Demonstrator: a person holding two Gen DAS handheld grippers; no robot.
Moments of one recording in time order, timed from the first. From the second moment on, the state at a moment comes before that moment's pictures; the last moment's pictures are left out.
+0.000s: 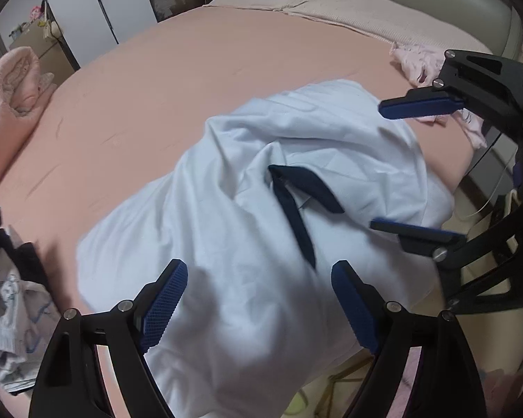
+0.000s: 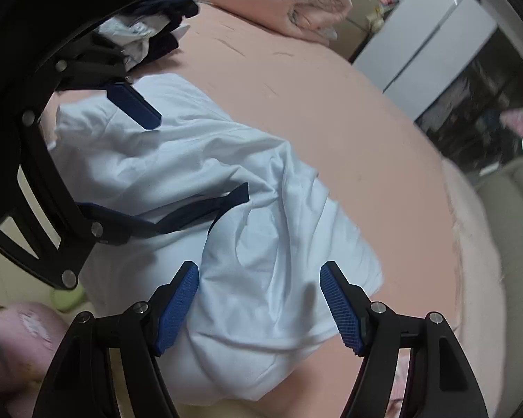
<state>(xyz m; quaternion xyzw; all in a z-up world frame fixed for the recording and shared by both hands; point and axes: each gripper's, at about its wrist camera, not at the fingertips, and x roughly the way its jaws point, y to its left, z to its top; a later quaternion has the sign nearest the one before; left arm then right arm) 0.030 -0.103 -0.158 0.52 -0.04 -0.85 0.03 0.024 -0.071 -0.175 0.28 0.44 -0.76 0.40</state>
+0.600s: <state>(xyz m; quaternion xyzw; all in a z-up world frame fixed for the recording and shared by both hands) 0.048 -0.102 -0.168 0.51 -0.11 -0.85 0.07 0.028 -0.083 -0.194 0.27 0.48 -0.72 0.43</state>
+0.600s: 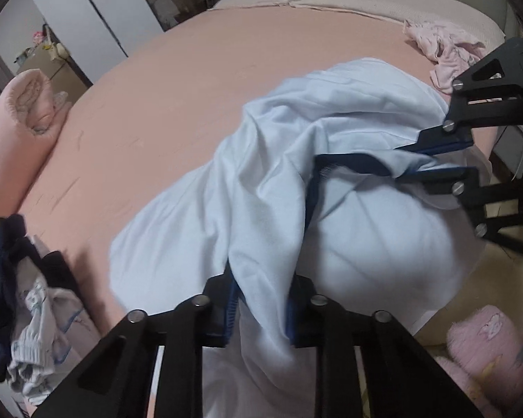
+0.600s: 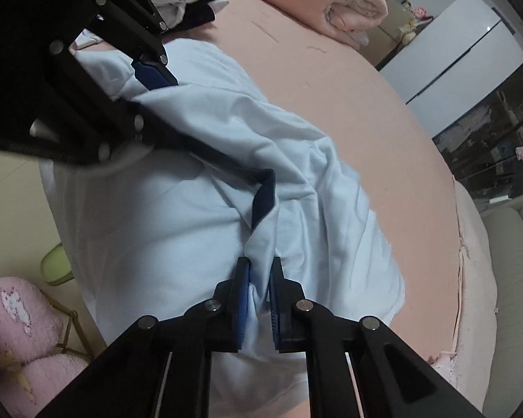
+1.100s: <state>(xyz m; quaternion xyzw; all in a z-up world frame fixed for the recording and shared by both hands) 0.116 -0.113 -0.137 0.50 0.01 -0.86 0.04 0.039 -0.038 -0.166 0.32 0.42 -0.73 0.44</state>
